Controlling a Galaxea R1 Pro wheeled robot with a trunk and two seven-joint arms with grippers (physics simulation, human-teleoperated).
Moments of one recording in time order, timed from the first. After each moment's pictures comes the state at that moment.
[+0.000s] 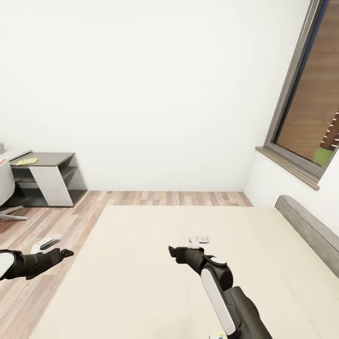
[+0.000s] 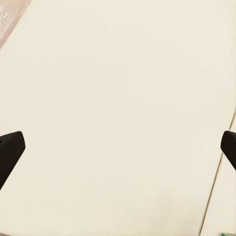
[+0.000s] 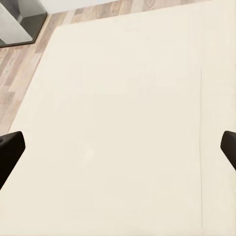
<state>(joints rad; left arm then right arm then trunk) -0.34 0.60 -0.02 -1.37 1.35 0.91 0.55 -0.34 0.14 0.30 -1.41 -0.36 0.68 -0.17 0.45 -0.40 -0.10</state>
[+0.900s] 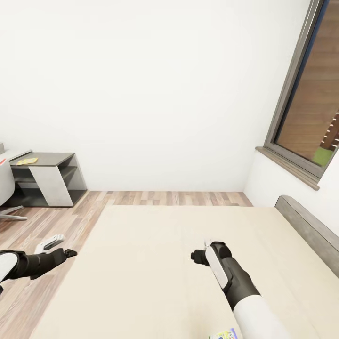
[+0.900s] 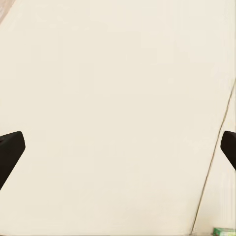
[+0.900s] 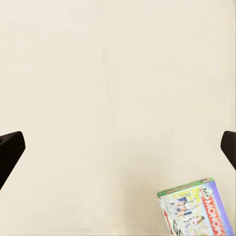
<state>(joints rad) -0.34 0.58 -0.02 -1.38 1.36 0.91 0.54 -0.60 0.14 0.11 -0.91 -0.37 0.84 -0.39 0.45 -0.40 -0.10</state>
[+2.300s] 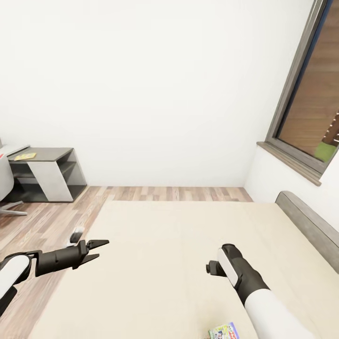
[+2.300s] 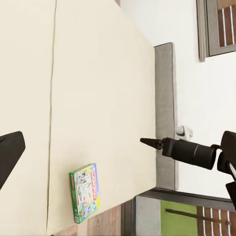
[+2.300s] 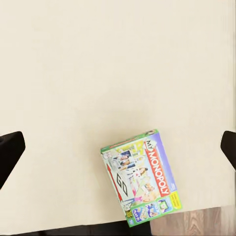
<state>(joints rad) -0.34 0.50 -0.04 -1.37 1.39 1.03 -0.11 -0.65 0.05 0.09 -0.75 -0.37 0.95 -0.41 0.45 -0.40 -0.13</state>
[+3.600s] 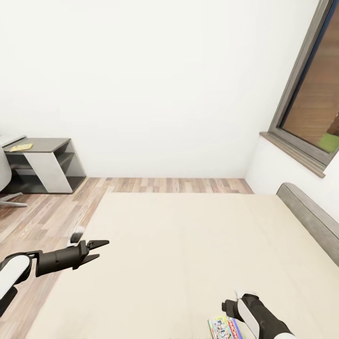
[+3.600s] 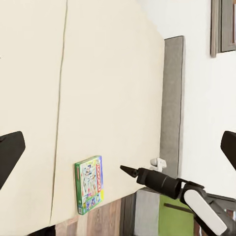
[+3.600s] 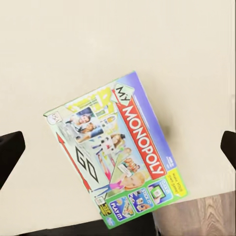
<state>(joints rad) -0.34 0.50 -0.04 -1.37 1.39 1.03 -0.11 -0.48 -0.06 0.10 -0.49 -0.36 0.50 -0.19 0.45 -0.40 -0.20</state>
